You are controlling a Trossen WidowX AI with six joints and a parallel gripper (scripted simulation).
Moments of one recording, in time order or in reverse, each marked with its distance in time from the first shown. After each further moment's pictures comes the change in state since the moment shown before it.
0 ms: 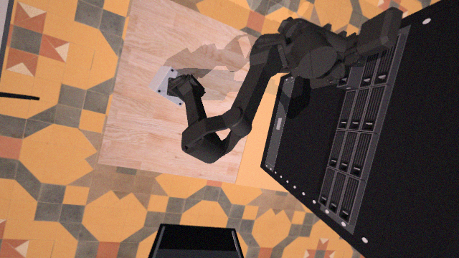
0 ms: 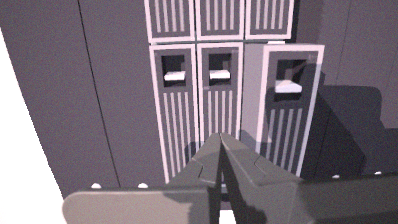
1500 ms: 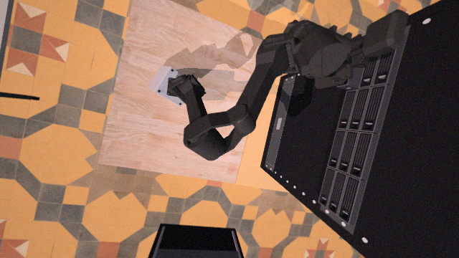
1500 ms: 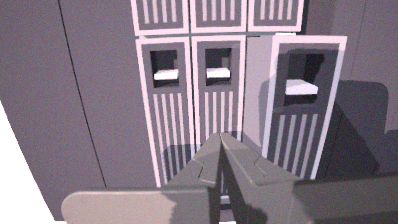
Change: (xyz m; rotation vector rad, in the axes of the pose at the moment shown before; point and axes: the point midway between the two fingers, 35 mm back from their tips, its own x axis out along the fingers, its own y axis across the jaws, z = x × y) arm 0.016 -0.002 -0.004 -0.001 0.001 -0.002
